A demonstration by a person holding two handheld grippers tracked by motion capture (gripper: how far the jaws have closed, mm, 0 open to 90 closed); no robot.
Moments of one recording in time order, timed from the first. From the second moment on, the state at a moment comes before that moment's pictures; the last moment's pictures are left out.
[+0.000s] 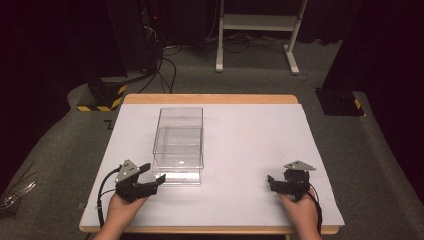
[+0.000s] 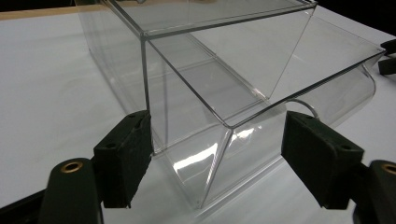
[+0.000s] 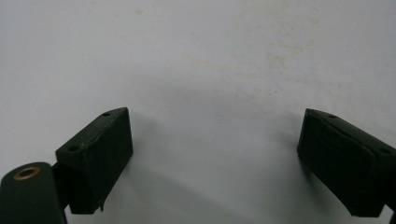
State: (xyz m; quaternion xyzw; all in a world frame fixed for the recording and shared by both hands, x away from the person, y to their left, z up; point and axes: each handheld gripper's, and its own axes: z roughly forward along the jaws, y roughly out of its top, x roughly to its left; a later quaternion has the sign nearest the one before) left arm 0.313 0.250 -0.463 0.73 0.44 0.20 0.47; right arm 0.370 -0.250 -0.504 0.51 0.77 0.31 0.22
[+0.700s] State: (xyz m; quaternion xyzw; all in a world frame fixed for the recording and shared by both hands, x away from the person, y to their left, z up) left arm 0.341 0.248 -0.462 0.73 0.46 0.22 0.46; right arm 0.370 -0.250 -0.504 0.51 0.77 0.31 0.22
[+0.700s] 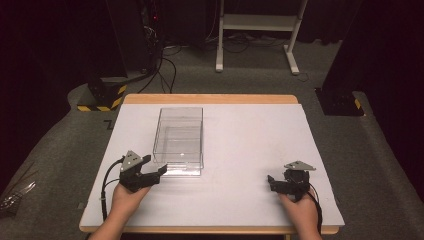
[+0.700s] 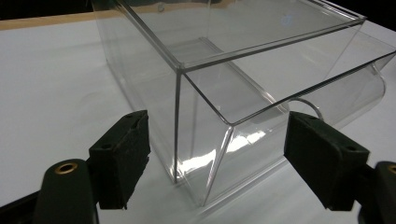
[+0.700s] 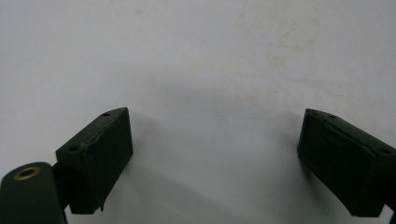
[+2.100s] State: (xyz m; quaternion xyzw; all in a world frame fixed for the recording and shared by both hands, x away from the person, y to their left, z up) left arm 0.381 0.243 -0.474 0.70 0.51 0.23 0.44; right arm 0.370 -0.250 -0.504 0.51 0.77 0.31 0.22
